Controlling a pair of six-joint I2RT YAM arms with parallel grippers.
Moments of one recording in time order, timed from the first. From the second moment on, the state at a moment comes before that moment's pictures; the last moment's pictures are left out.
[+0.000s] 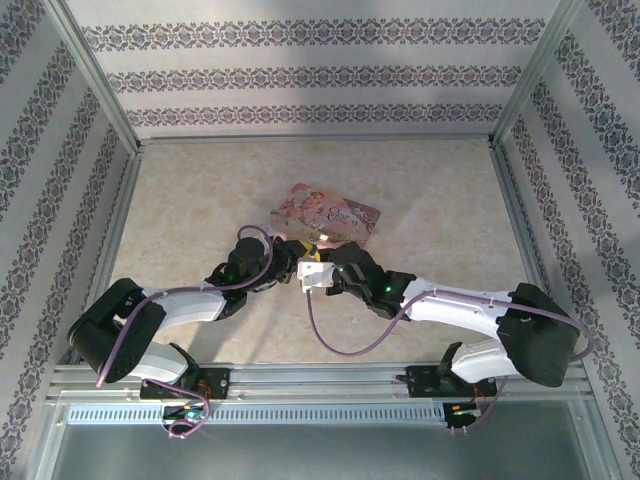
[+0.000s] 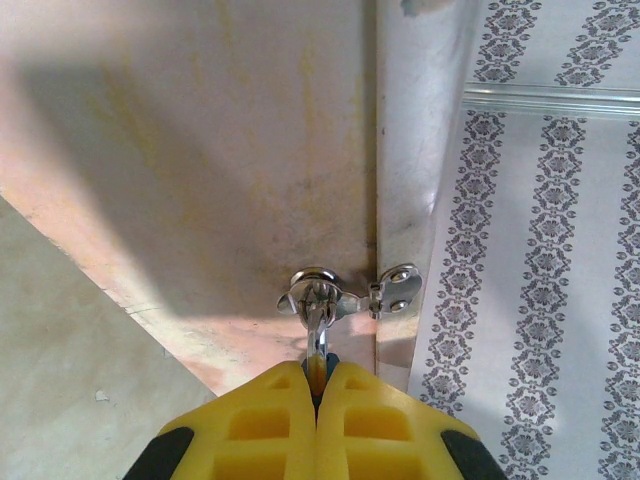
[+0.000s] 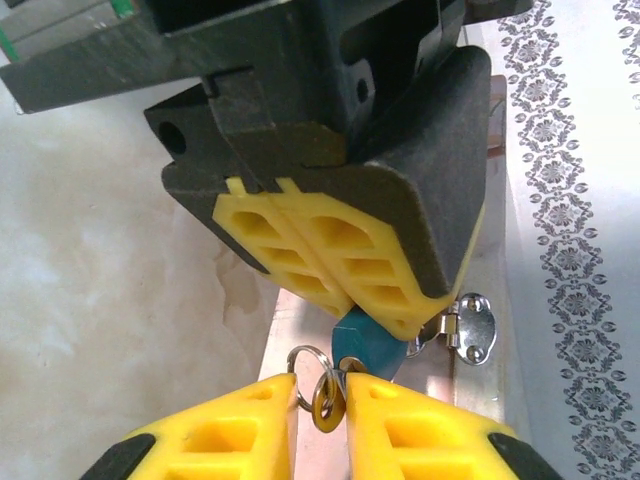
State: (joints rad) left arm -0.63 1.42 0.46 0.67 0.20 -1.53; right arm 0.94 1.35 0.67 0.12 0.20 -0.86
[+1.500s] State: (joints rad) left arm -0.63 1.42 0.46 0.69 0.16 -1.55; right arm 0.95 1.37 0.61 0.32 0.25 -0.53
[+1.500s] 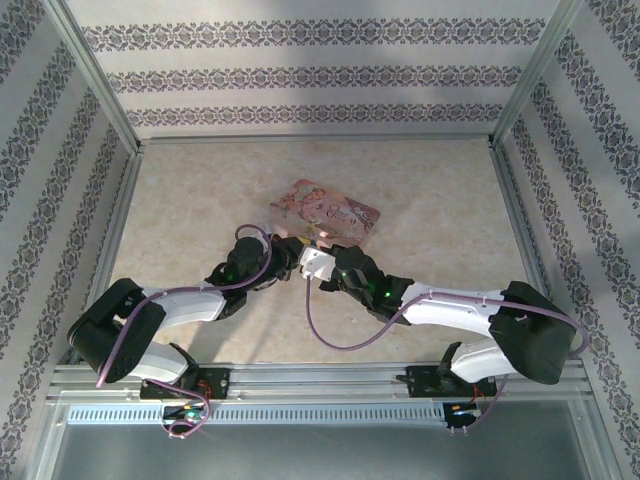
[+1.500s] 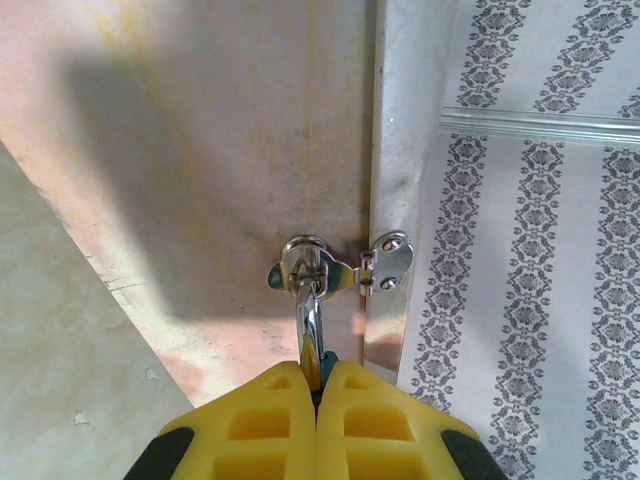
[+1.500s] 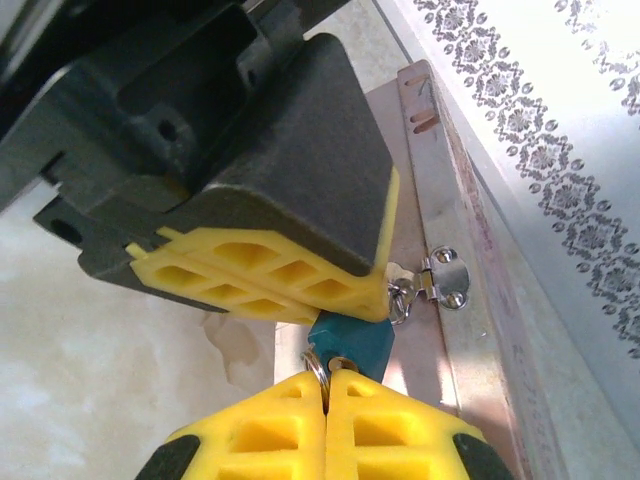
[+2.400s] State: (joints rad) left arm -0.63 1.43 0.45 0.68 0.14 -1.55; right arm 0.96 1.48 0.47 0.71 0.25 -0.01
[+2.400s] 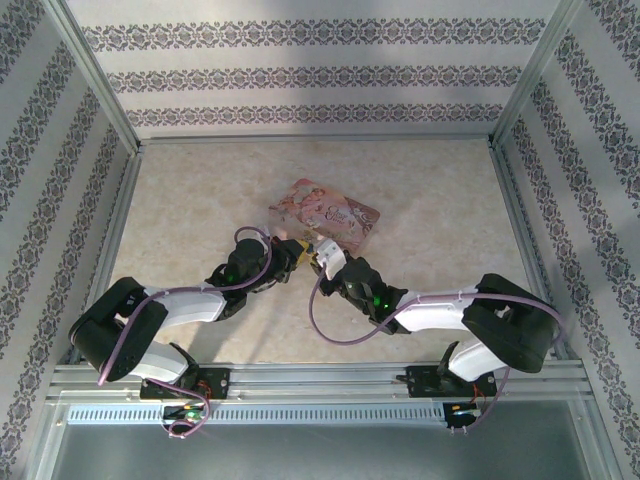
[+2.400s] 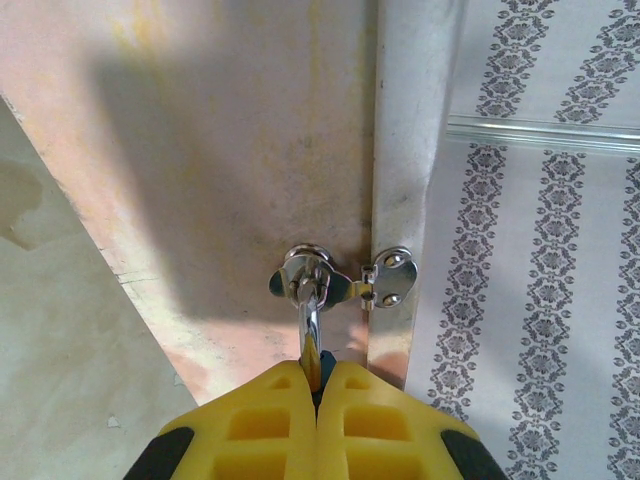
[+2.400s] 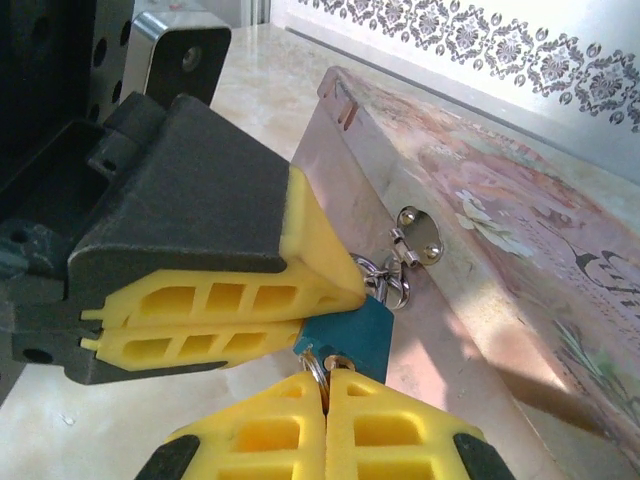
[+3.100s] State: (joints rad) left arm -0.64 1.60 0.43 0.76 0.16 -1.55; right arm 0.99 1.61 0.43 0.77 0.27 0.05
